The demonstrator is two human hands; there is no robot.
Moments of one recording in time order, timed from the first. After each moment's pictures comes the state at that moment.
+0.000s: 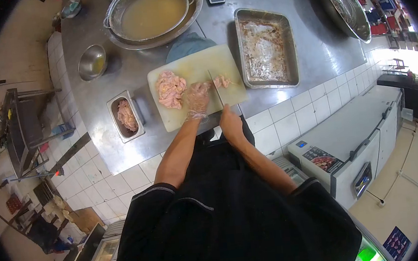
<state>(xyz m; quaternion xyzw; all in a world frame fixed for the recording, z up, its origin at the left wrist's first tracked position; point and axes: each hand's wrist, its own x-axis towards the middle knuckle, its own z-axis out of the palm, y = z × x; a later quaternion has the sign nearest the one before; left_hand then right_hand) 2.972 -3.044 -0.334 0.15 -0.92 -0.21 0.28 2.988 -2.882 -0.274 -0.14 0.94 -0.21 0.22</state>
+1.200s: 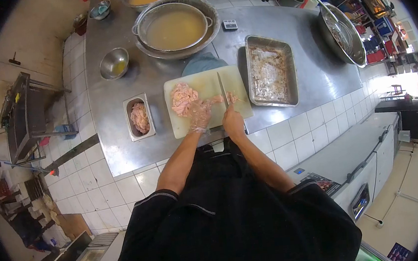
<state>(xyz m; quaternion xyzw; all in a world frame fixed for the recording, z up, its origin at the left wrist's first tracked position) 3.008 -3.059 -0.327 0.18 -0.92 -0.24 0.24 2.954 -2.910 -0.280 -0.20 0.94 -0.25 0.11</state>
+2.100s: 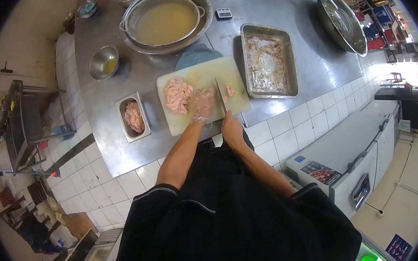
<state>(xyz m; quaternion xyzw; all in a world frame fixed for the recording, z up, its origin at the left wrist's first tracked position) 2.973 -3.051 -0.306 0.15 -0.94 -0.23 0.19 2.992 -2.885 -0.285 -0.18 0.94 -0.23 0.16</state>
